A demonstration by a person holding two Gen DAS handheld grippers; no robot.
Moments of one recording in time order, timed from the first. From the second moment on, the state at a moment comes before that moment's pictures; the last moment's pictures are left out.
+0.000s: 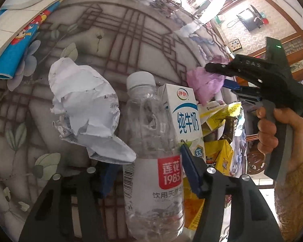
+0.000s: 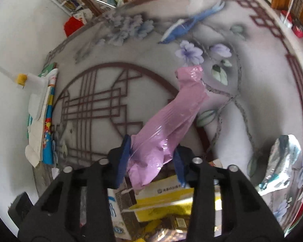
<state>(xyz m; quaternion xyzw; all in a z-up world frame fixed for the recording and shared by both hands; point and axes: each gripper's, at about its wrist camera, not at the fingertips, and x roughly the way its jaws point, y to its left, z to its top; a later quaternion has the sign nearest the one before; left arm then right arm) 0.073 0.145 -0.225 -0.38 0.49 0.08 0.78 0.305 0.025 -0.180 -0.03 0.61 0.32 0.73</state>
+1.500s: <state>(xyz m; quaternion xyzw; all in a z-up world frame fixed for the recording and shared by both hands) 0.050 0.025 -0.115 -0.27 0.41 -0.01 0.87 0.111 -0.231 -0.099 0.04 0.49 0.24 0.84</state>
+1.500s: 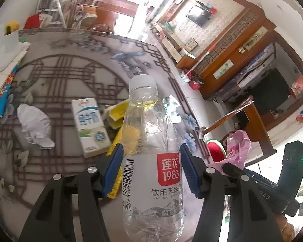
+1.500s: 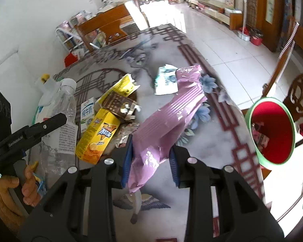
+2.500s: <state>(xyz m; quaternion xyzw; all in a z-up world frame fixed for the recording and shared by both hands) 0.096 -0.071 -0.118 -0.24 0.44 -0.06 0.86 0.134 -0.334 -0.109 0.09 0.49 0.18 0.85</state>
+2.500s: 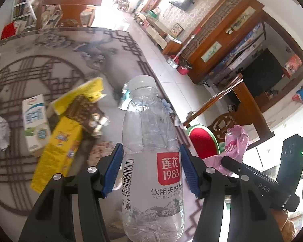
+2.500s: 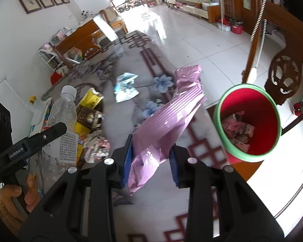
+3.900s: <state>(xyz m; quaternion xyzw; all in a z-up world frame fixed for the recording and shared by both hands) 0.258 -0.337 -0.161 -0.14 0.51 -0.22 0.82 0.211 -0.548 -0.150 0.13 0.51 0.09 0.85</state>
